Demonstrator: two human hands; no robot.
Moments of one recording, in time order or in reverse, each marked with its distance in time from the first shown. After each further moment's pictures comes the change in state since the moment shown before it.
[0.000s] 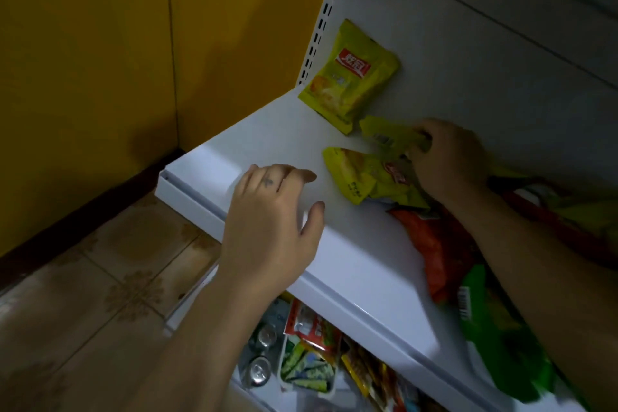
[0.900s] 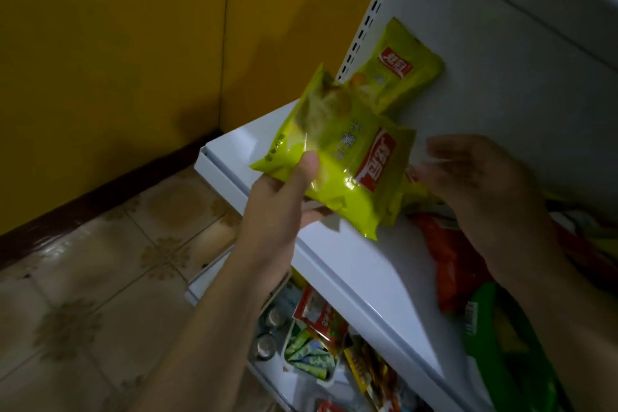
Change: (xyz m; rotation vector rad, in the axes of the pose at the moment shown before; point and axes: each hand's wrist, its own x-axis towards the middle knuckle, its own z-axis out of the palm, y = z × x) left_hand -0.003 0.032 -0.024 -1.305 0.089 -0.631; right_hand -0.056 -0.033 -0.053 0.931 -0.232 0.117
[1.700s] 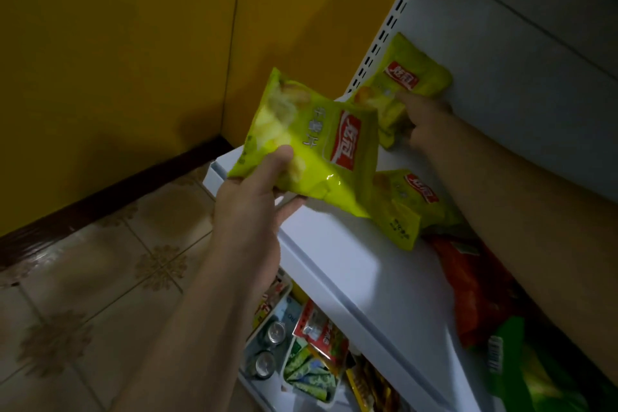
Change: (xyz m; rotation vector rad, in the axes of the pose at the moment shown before) left_hand 0.024 0.019 -0.027 -0.198 0.264 -0.065; right_hand 0.238 0.078 0.069 0.246 0.142 0.499
